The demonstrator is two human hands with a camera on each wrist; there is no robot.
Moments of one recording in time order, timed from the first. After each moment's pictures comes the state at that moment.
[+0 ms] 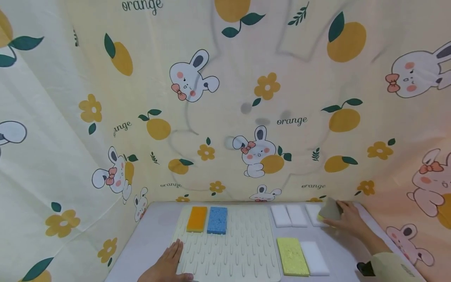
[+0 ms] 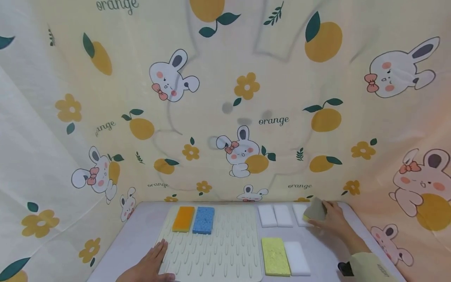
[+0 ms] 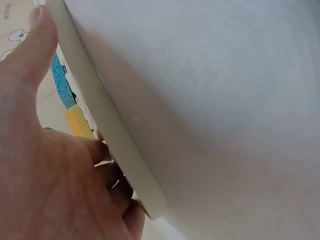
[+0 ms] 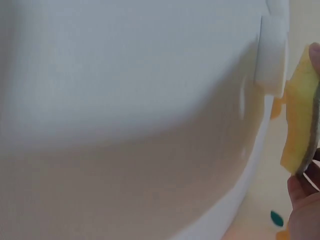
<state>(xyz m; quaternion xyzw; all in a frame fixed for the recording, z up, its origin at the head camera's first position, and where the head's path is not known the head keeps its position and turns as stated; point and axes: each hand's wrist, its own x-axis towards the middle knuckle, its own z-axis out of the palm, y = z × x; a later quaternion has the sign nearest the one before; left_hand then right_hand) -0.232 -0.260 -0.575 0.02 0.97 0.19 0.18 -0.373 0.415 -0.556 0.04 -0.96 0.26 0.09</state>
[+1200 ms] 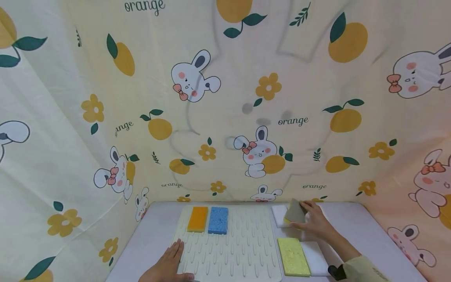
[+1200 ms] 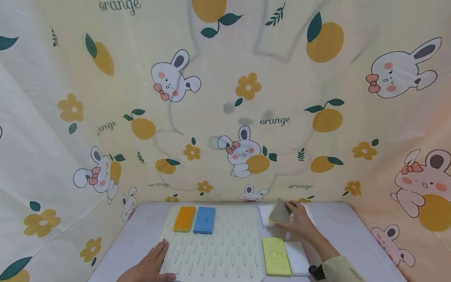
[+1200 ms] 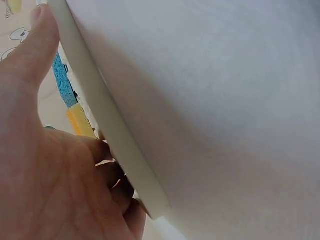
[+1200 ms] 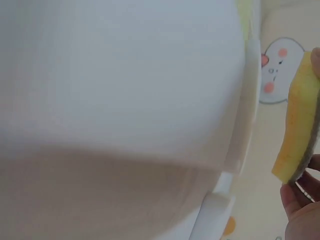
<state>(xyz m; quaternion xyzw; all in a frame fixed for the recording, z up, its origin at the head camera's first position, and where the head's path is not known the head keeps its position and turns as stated) -0.234 -0.264 -0.580 0.03 0.97 0.19 0.17 -0.361 0.296 -0.553 0.14 -0.93 0.31 0.12</state>
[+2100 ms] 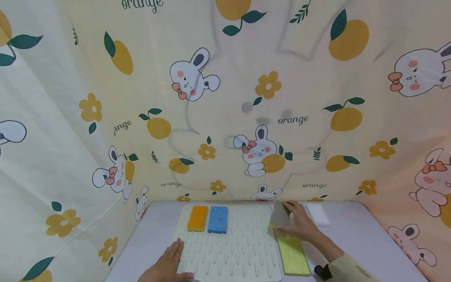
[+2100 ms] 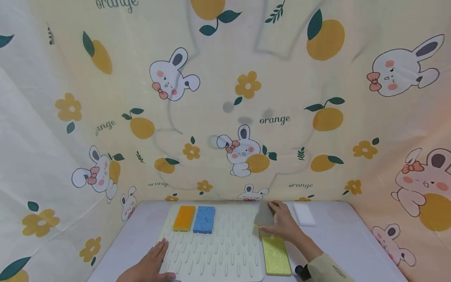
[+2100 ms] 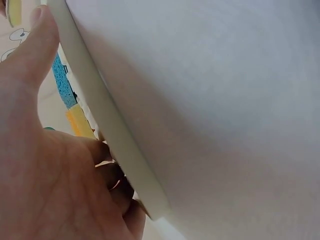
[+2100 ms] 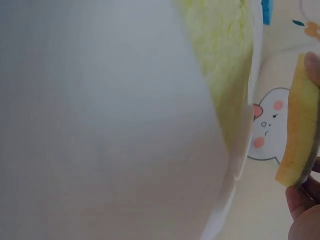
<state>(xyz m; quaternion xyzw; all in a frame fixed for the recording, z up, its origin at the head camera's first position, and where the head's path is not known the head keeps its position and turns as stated) -0.235 -0.261 -0.579 0.03 0.97 0.19 0.18 -0.358 0.242 -0.552 0.18 -0.93 0.30 0.12</state>
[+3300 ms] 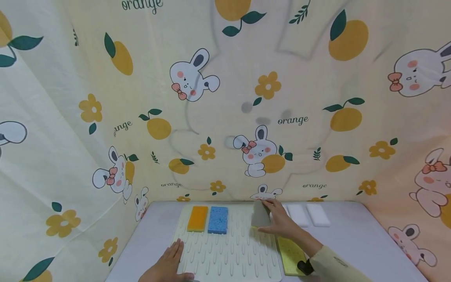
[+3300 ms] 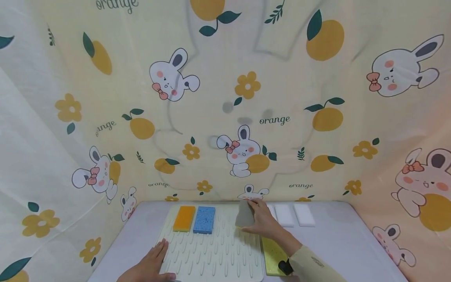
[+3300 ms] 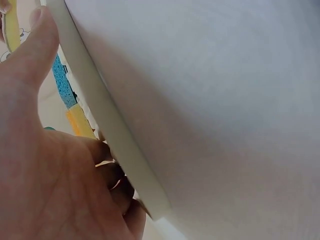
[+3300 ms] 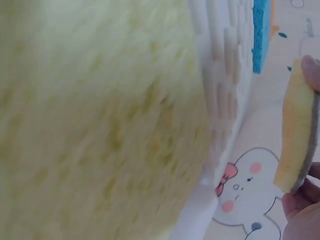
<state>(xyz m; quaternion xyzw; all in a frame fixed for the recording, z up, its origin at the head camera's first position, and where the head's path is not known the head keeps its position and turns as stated) -0.236 -0.262 -0.582 0.03 0.97 0.18 0.17 -0.360 0.179 -0.542 0.24 -0.91 0.32 0.09</state>
